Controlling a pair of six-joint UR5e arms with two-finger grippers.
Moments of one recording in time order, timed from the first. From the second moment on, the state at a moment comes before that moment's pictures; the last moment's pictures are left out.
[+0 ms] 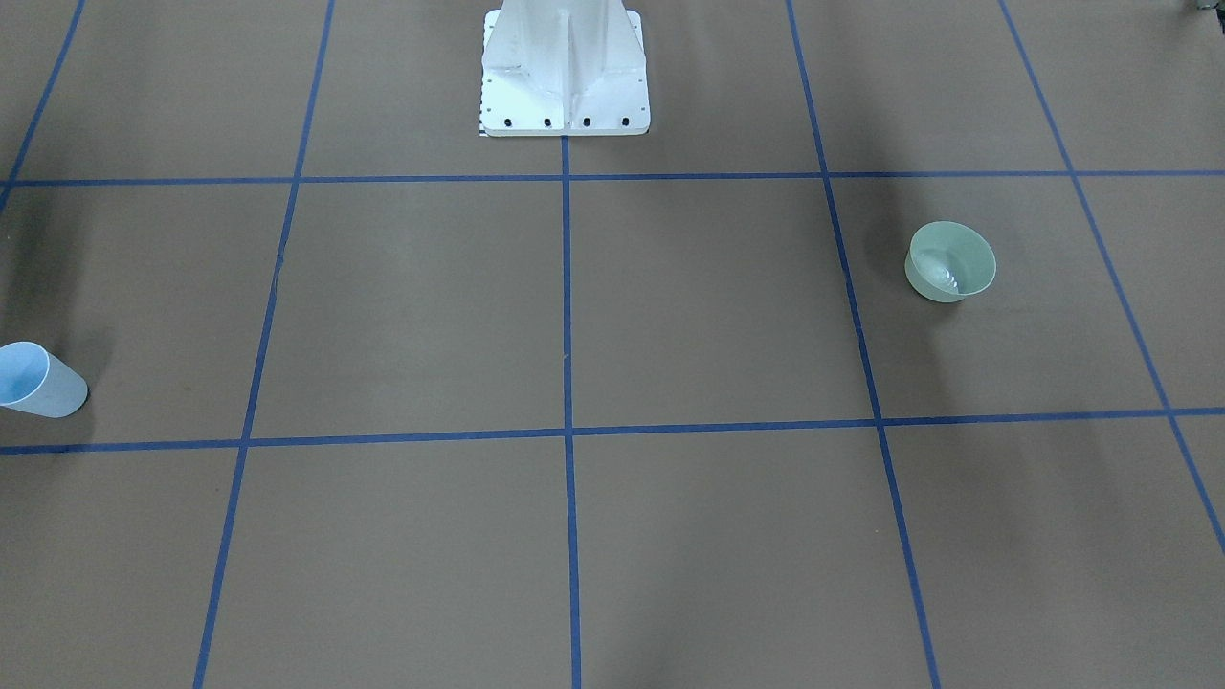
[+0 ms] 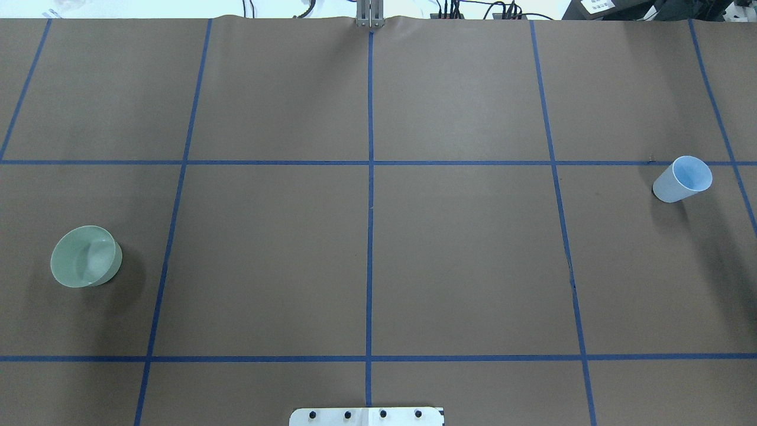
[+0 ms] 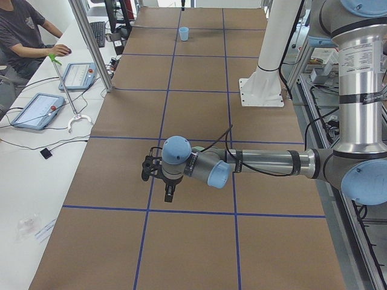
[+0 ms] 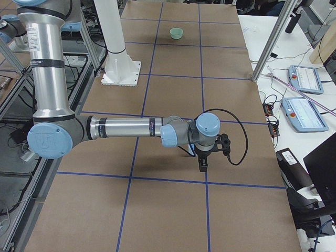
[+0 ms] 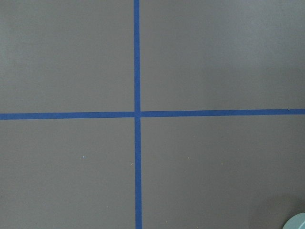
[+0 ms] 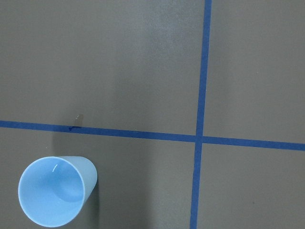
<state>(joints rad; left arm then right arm) -1.40 -1.45 -1.69 -1.96 -2.41 -0.30 1.48 -1.52 1.56 -1.41 2.40 0.14</state>
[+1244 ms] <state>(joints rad) -1.00 -1.43 -1.70 -2.21 -2.36 -0.66 1.47 -1.52 1.55 -1.37 2.42 0.15</state>
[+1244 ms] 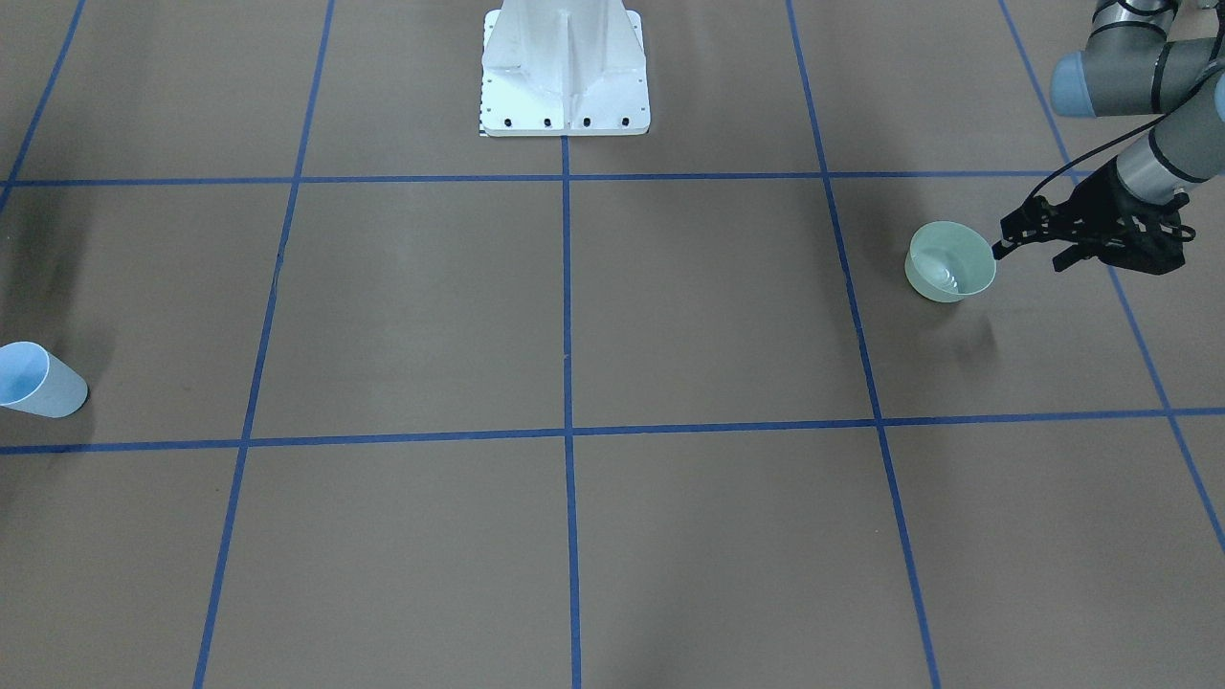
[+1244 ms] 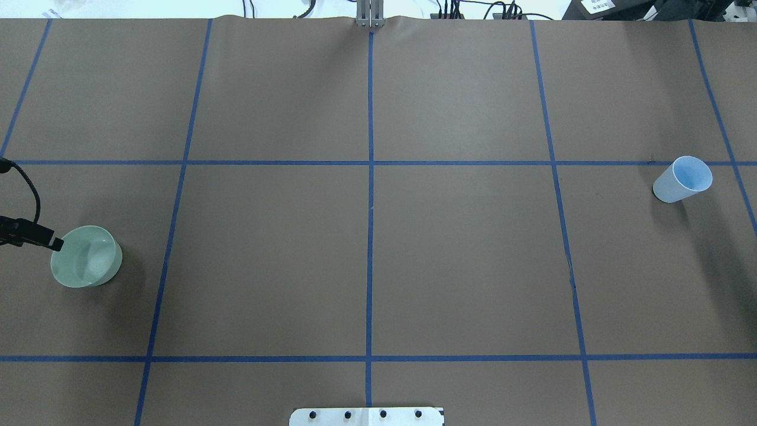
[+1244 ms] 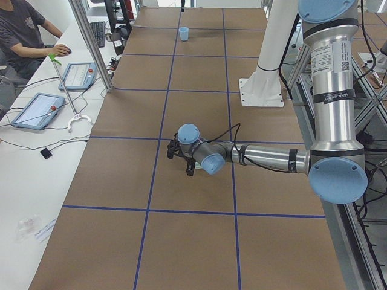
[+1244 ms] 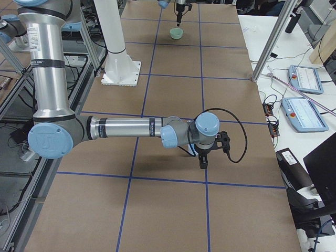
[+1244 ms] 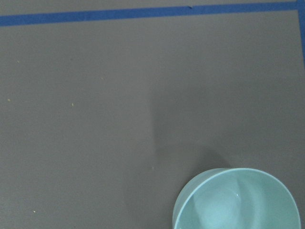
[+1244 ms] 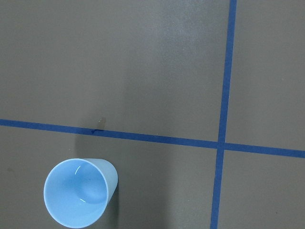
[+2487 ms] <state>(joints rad) -0.96 -1.45 -1.64 -2.22 -2.36 -0.67 1.45 -1.52 1.54 -1.37 2.42 0.15</state>
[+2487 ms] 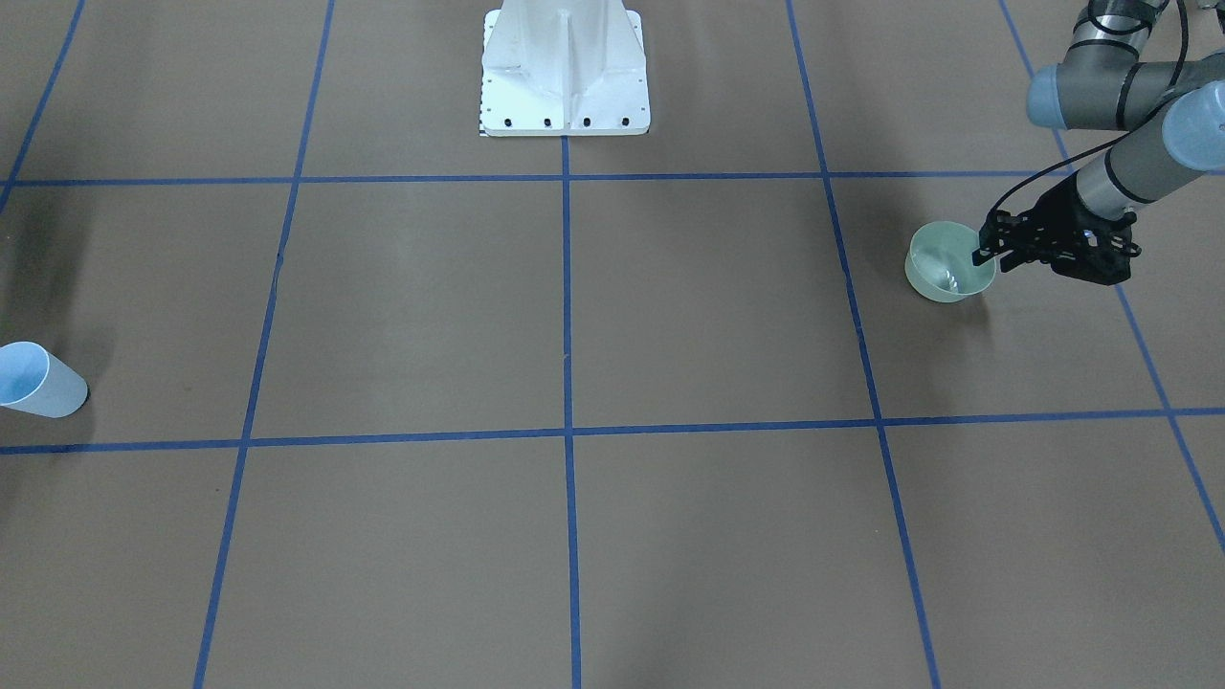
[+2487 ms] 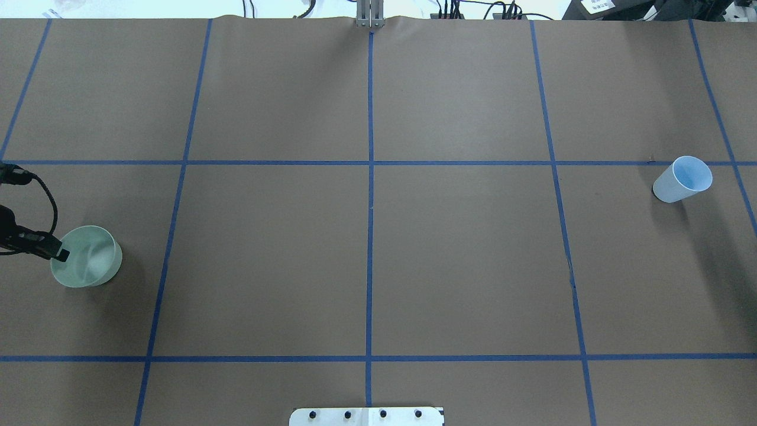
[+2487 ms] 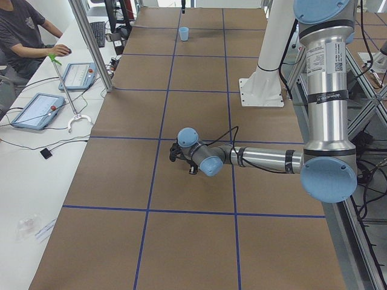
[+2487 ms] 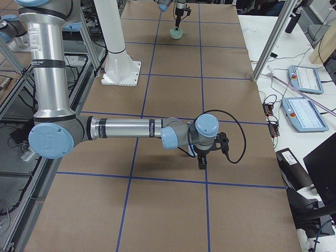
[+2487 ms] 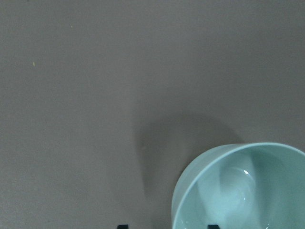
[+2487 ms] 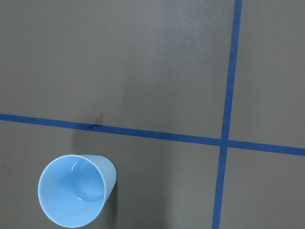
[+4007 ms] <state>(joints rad) -0.96 -1.68 -1.63 -2.16 -2.55 -1.01 1.45 -1.52 1.54 -1.37 2.42 0.15</state>
